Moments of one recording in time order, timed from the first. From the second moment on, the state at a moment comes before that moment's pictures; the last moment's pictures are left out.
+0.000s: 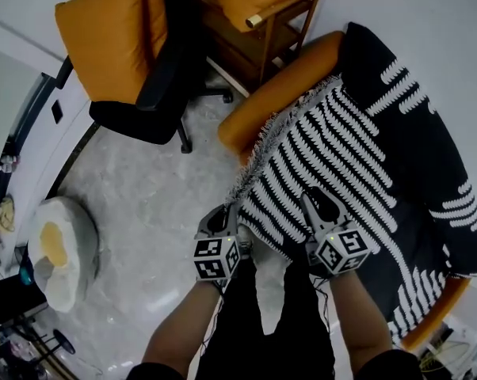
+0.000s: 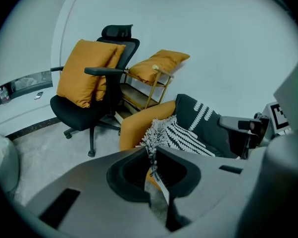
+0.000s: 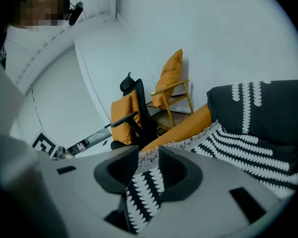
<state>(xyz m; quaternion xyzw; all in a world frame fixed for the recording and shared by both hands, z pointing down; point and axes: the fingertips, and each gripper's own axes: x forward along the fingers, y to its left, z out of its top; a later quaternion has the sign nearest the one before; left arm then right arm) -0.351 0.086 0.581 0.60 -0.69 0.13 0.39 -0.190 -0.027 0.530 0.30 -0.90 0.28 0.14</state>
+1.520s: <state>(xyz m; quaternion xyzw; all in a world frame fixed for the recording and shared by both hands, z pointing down) -0.156 0.023 0.292 0.91 -0.36 0.05 0.20 0.018 0.034 0.278 0.56 -0.81 0.14 0.06</state>
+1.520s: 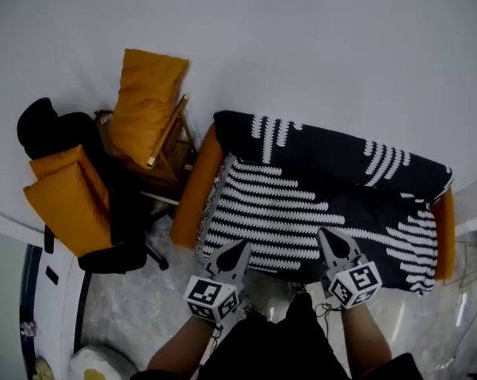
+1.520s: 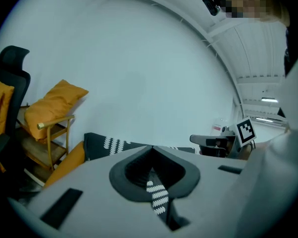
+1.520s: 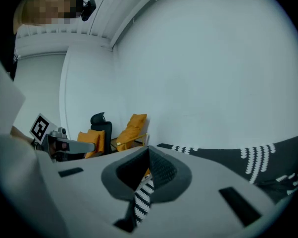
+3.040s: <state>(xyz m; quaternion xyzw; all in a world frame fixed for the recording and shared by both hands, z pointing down) -0.132 0.302 0.255 0.85 -0.50 0.05 0.15 0.030 0.261 0.280 0.43 -0.89 0.16 0.05</state>
